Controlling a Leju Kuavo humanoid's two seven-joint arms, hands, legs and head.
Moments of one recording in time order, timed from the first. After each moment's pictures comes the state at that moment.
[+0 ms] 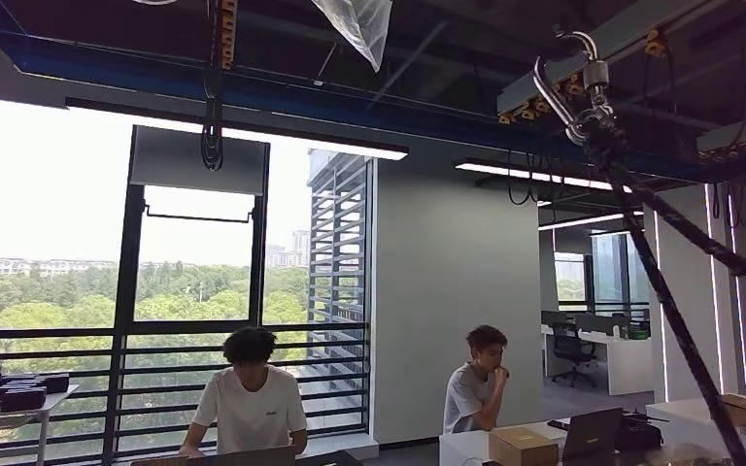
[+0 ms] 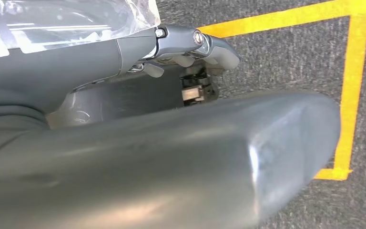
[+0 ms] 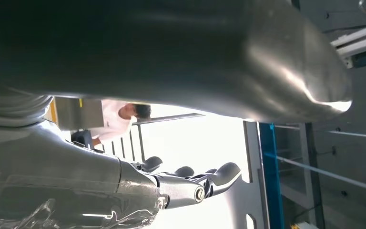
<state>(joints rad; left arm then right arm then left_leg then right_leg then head) -0.13 -0.02 -1.21 -0.27 1.13 0.44 -0.27 -0.02 -0.21 0.59 -2.22 0.08 -0.70 -0.33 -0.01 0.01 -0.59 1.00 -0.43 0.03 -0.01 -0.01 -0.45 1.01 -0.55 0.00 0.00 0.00</state>
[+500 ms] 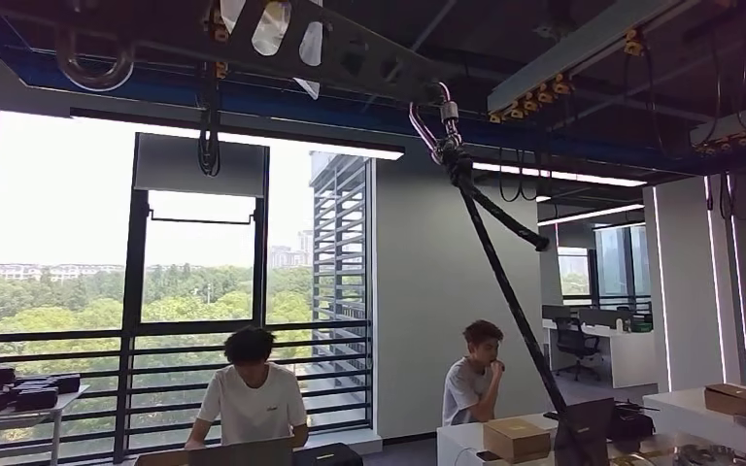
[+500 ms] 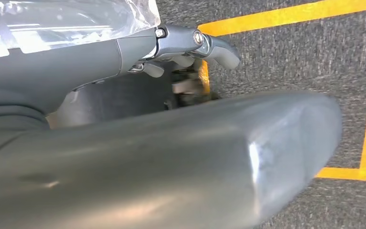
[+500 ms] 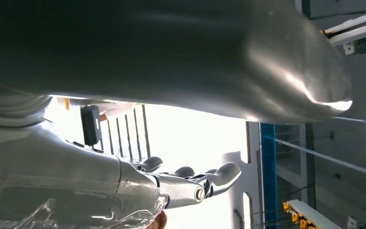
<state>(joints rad) -0.13 -0.01 -1.21 -0.27 1.14 0.43 -0.28 0.04 -0.19 0.54 -2.22 0.13 -0.70 -0.31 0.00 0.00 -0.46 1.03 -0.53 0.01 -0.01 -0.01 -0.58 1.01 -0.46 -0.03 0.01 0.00</state>
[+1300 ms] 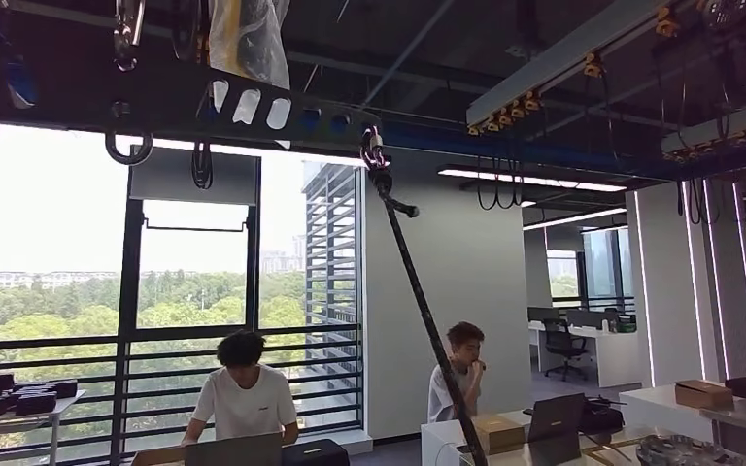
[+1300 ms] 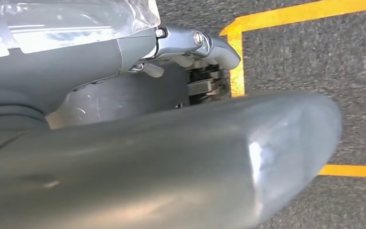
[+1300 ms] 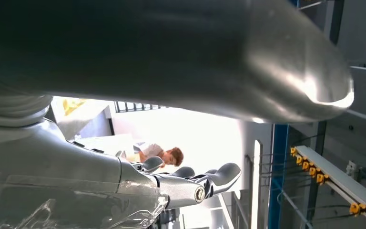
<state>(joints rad) -0.13 -0.01 -1.21 -0.27 1.15 0.43 -0.28 0.19 -0.11 0.35 -2.22 0.14 -0.70 -0.34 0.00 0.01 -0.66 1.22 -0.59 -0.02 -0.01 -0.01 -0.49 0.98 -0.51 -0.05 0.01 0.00</state>
